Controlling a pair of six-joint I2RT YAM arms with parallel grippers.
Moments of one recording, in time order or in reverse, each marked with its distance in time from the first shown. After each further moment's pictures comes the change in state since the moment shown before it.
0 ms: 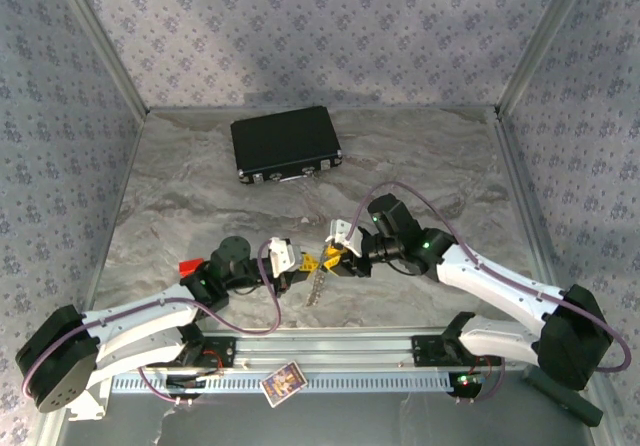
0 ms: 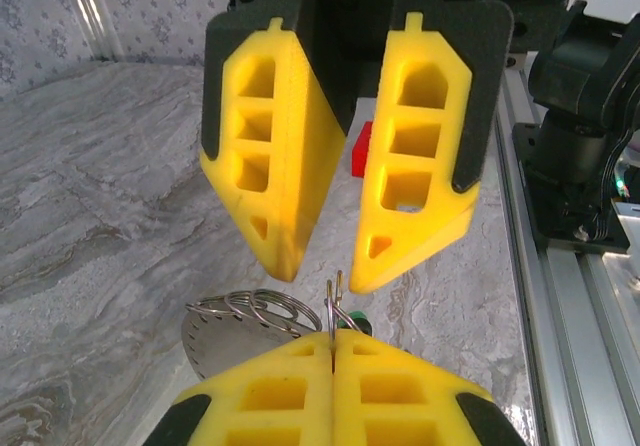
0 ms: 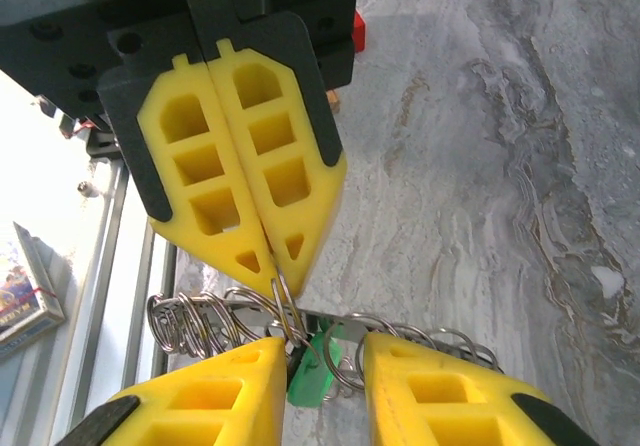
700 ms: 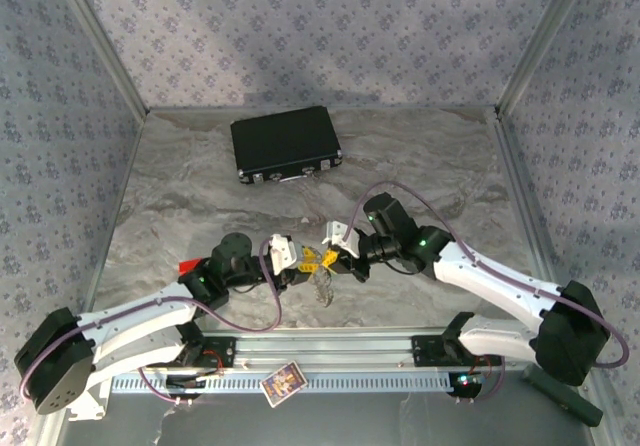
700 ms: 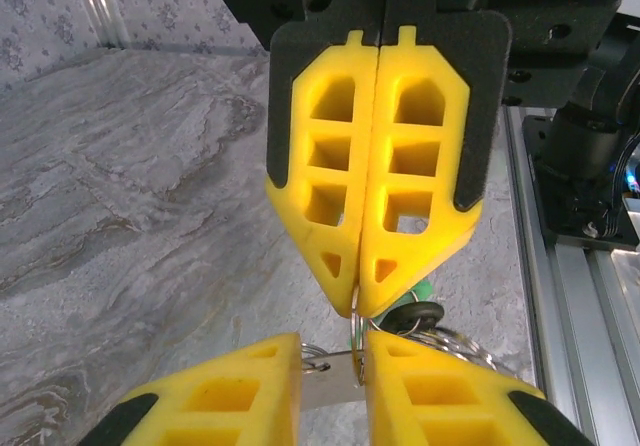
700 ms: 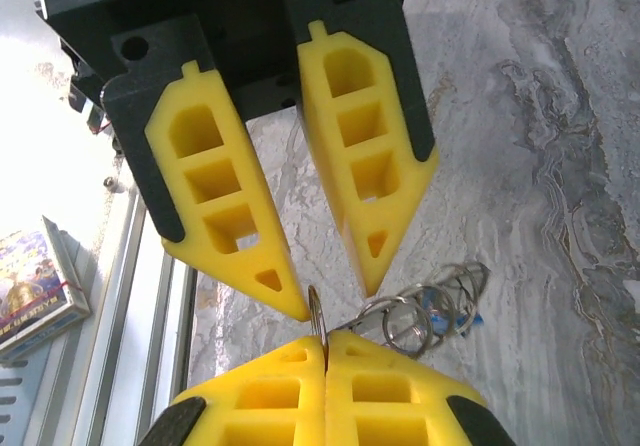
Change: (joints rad) left arm 0.000 -0.021 0.057 -0.131 -0.023 0.026; right arm 0.026 0.029 0.055 -0.077 -0.006 -0.039
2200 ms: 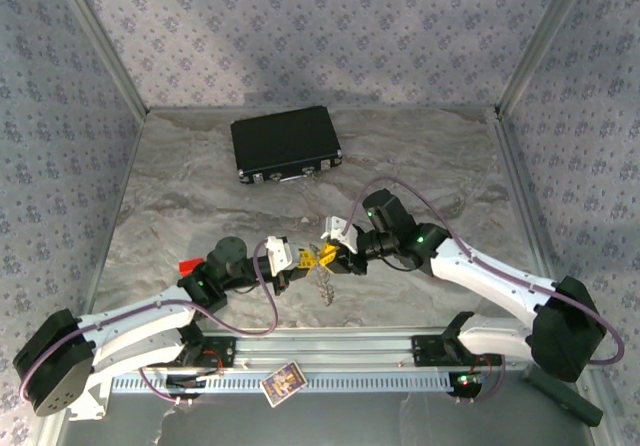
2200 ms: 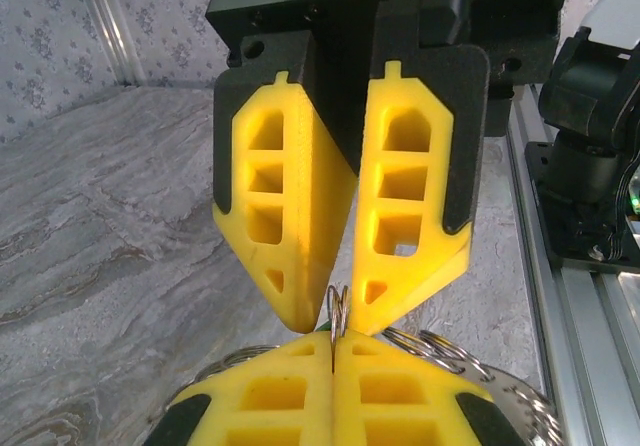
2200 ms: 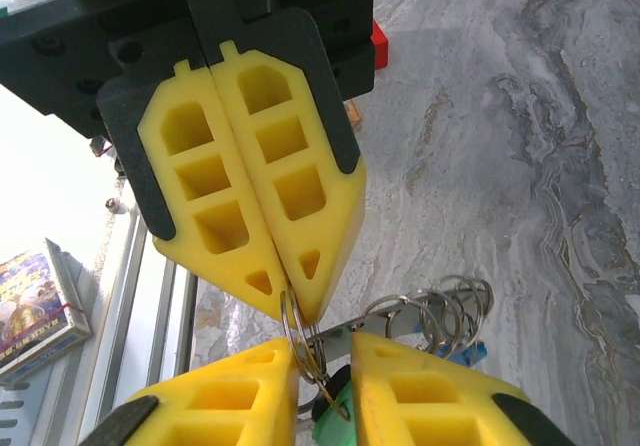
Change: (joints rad) left arm 0.000 -0.011 -0.061 0.143 0.000 -0.024; right arm -0.027 0.029 -0.013 0.074 -0.050 0.049
